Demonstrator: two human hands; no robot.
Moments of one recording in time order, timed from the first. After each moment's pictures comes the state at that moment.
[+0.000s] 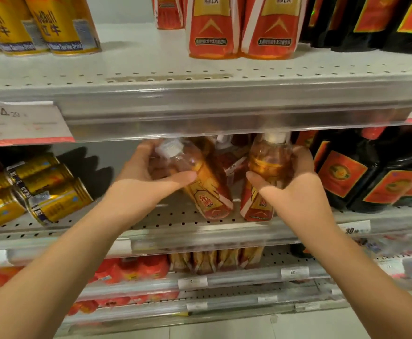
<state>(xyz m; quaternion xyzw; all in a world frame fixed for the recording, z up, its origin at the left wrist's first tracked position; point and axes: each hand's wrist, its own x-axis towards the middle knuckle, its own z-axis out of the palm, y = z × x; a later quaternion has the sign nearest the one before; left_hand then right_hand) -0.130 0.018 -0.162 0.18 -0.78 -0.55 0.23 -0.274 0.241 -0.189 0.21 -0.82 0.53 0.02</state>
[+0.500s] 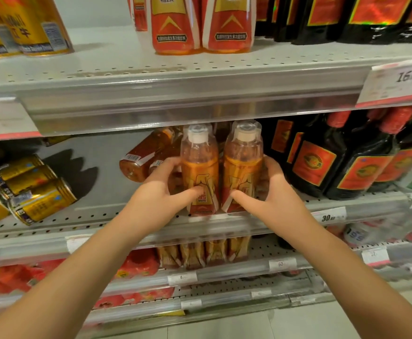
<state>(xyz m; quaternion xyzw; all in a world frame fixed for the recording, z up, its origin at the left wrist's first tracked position) -0.145 0.067 -0.181 0.15 -0.87 -0.43 0.16 -0.276 0.273 -0.212 0.29 -0.83 0.48 -0.07</state>
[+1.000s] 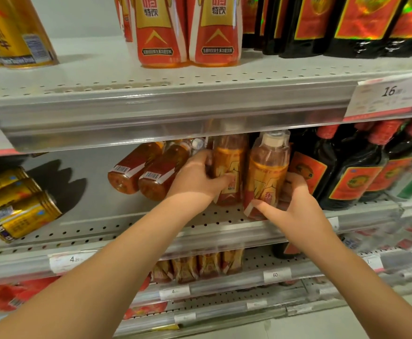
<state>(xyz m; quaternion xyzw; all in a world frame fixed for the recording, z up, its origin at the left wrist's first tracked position) -0.242 0.099 -0.189 0.15 -0.87 -0.42 0.18 -0.301 0.308 -0.221 0.21 -0.87 0.44 -0.01</state>
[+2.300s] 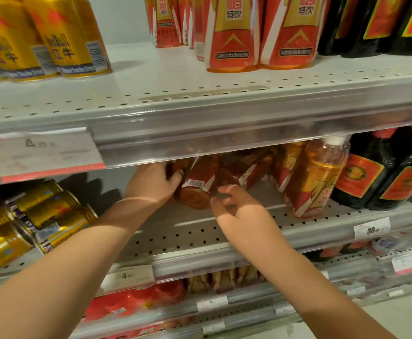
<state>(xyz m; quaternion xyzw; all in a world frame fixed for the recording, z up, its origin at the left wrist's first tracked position) -0.187 -0.060 -0.184 0.24 -0.94 -0.19 0.13 -0.215 0.147 -0.218 0.22 -0.85 0.46 -0.11</state>
